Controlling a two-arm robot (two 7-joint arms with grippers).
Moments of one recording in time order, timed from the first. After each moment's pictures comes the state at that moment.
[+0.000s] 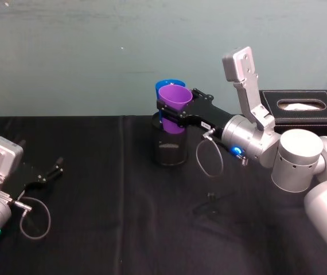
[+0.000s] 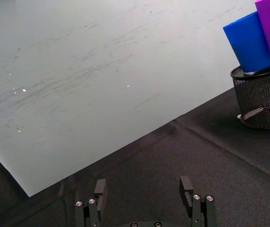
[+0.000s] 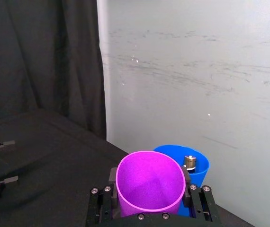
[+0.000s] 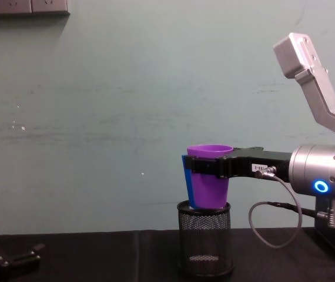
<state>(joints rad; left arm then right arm) -0.20 0.60 0.45 -1.41 -0.25 -0.12 0.03 0.59 0.23 -0.43 -1.15 0.34 0.07 0.44</state>
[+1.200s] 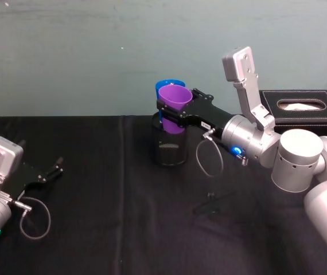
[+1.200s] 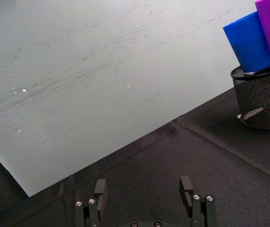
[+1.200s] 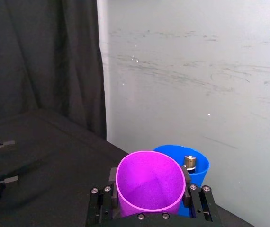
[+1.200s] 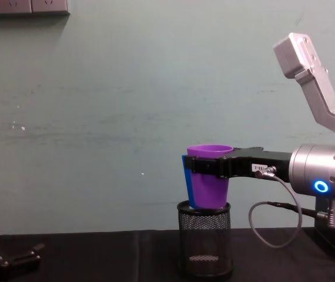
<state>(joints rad) -0.20 0.60 0.45 -1.41 -0.25 -0.12 0.03 0.59 0.23 -0.43 -1.15 0.34 0.07 0.44</state>
